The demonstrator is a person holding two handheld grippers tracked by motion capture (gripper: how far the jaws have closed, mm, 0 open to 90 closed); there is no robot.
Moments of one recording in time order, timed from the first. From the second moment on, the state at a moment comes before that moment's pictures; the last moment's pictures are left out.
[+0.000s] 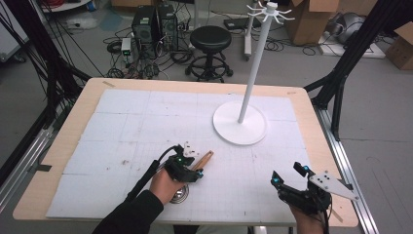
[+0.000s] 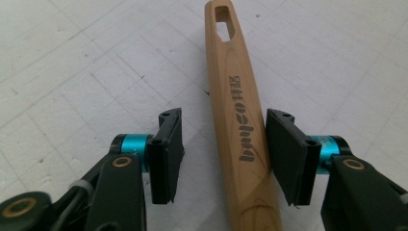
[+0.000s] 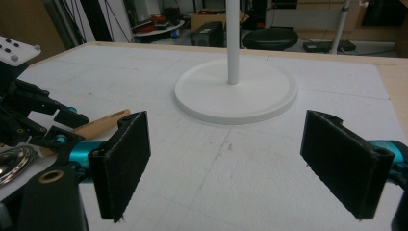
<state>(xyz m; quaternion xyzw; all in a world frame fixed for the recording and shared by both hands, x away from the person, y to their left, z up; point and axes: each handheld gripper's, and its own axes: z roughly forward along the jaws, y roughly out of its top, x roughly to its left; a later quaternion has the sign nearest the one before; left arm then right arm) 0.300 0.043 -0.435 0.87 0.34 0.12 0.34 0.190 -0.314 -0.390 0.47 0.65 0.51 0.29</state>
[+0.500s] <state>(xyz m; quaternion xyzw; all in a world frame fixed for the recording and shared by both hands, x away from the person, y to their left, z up) 0.301 0.043 -0.431 0.87 0.36 0.10 0.33 0.190 -0.313 -0.390 0.47 0.65 0.51 0.29</state>
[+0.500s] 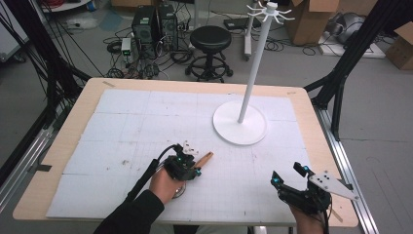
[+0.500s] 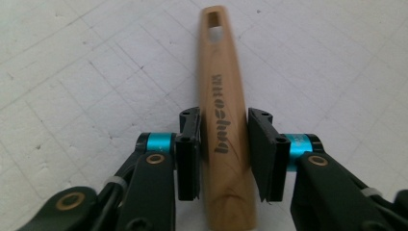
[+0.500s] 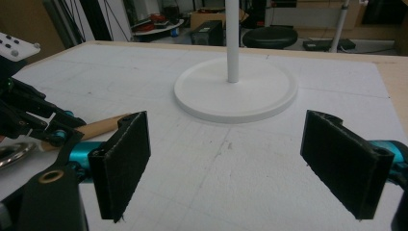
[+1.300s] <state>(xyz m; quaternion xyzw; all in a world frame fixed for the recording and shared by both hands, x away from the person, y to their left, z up) 0.298 0.042 -0.431 0.87 0.34 0.11 0.33 0.190 -0.313 -0.391 0.47 0.66 0.51 0.29</state>
